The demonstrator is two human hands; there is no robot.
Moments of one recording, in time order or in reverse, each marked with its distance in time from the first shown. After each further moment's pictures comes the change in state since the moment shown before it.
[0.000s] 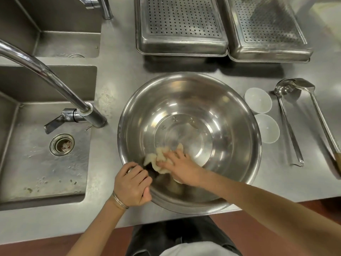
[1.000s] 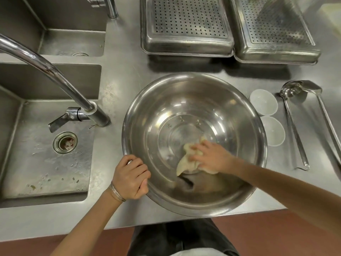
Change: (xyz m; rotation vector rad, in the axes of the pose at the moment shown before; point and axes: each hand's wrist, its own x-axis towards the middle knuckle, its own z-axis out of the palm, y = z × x) left_hand 0.009 -0.024 -0.004 -0.033 -0.001 0.052; right_hand -0.037 0.090 -0.019 -0.266 -0.002 -0.088
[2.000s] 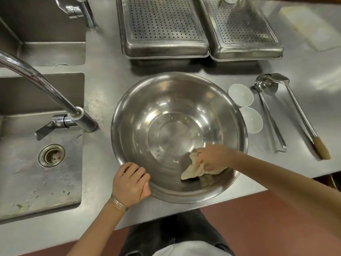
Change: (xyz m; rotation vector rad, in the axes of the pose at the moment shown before) left_hand -0.010 0.030 0.006 0.118 0.098 -0.021; right_hand -0.029 -0.026 -0.061 0.064 -0.583 0.110
